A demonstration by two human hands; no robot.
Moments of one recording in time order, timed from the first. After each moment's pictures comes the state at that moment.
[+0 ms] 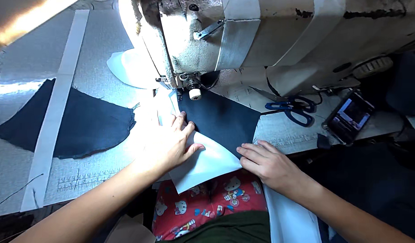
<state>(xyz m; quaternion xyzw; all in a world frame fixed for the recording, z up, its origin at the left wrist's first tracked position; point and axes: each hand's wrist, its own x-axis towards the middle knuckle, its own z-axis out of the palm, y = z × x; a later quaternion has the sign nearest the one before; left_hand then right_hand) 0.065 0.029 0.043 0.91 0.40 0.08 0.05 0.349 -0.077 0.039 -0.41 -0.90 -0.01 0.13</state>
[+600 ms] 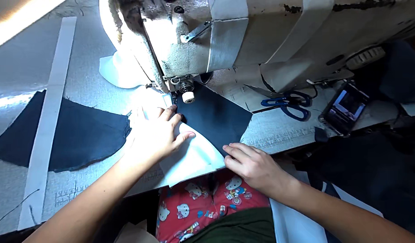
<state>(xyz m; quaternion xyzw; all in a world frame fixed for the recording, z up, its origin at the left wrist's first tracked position) 0.056 0.060 0.050 0.89 0.45 0.03 0.09 0.311 -0.074 0.035 -0.45 -0.88 0.00 0.18</state>
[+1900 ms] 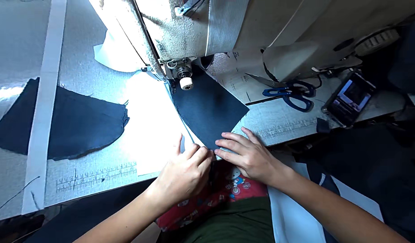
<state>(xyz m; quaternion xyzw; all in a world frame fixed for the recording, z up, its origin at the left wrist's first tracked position) 0.077 -0.040 0.021 0.94 0.26 0.20 0.06 0.317 -0.075 0.014 -0.41 -0.88 0.05 0.22</state>
